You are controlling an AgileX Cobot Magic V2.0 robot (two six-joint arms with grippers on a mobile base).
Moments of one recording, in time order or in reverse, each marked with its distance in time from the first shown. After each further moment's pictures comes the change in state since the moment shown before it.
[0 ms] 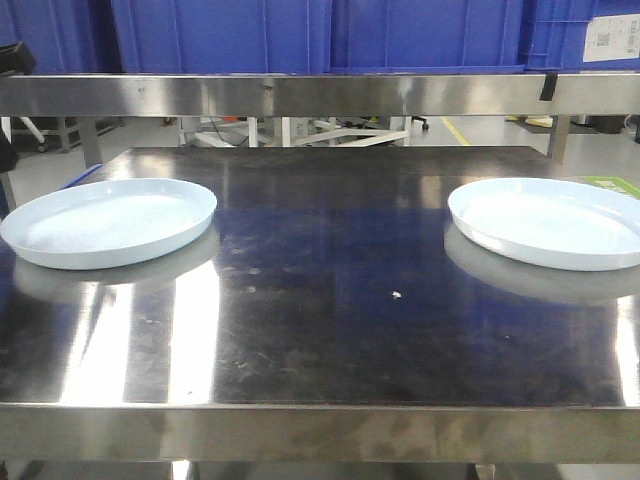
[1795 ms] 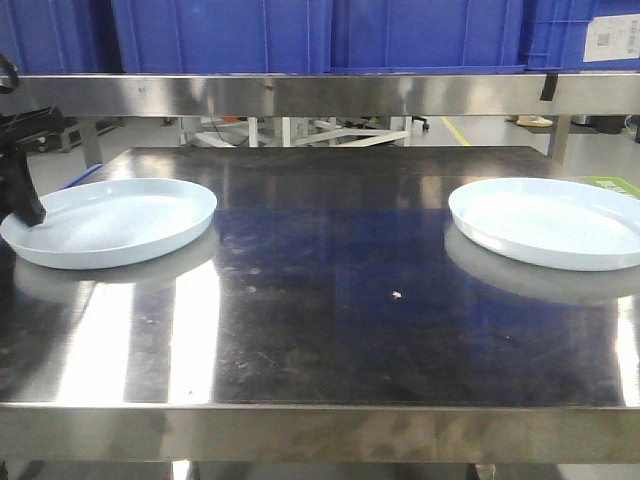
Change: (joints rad) left arm -0.021 0.138 -0.020 -0.024 -0.019 -0.005; right arm 0.000 0.000 0.000 0.000 0.000 0.000
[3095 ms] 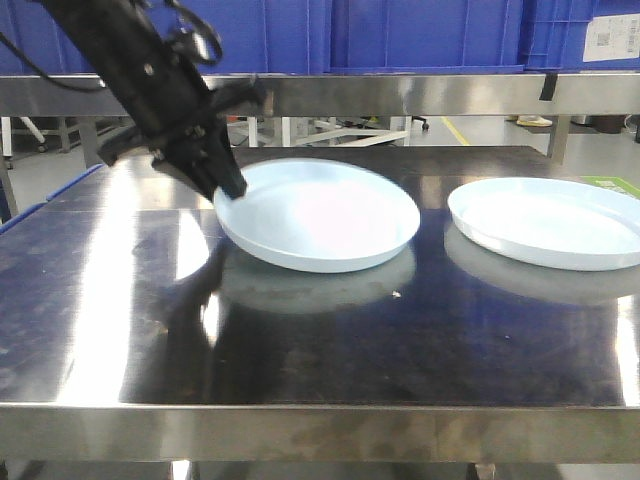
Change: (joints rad) left arm -0.368 0.114 -0.231 -0.086 0.021 0.000; right arm 0.000 0.000 0.000 0.000 0.000 0.000
